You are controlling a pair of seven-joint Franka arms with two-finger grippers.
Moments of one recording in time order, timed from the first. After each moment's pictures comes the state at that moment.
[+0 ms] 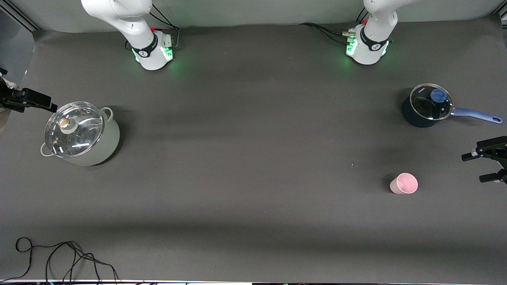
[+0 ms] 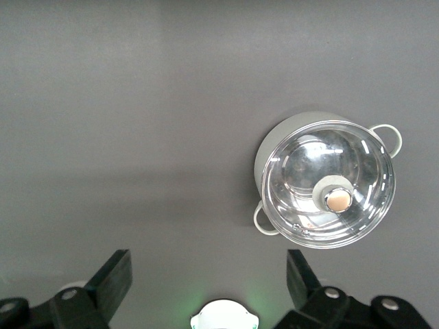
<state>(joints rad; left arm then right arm) 0.36 0.47 0.04 -1.39 -0.66 1.62 1.18 0.02 0.05 -0.11 -1.48 0.02 1.39 -0.03</state>
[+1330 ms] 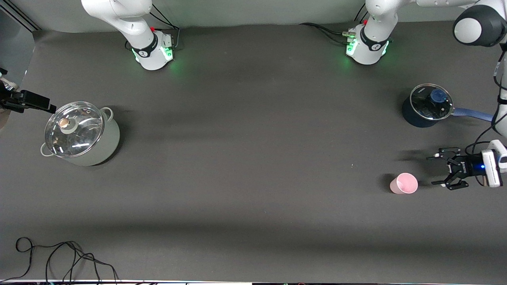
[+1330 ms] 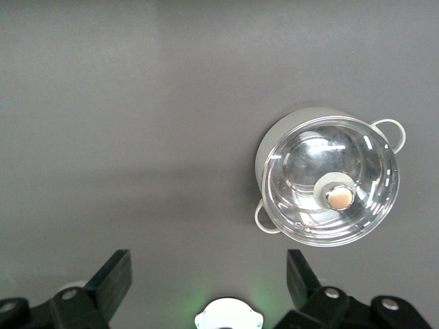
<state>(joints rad) 0.53 0.92 0.03 -1.41 -1.02 1.50 2.10 0.01 0.06 -0.13 -1.48 0.04 1.38 -0.03</state>
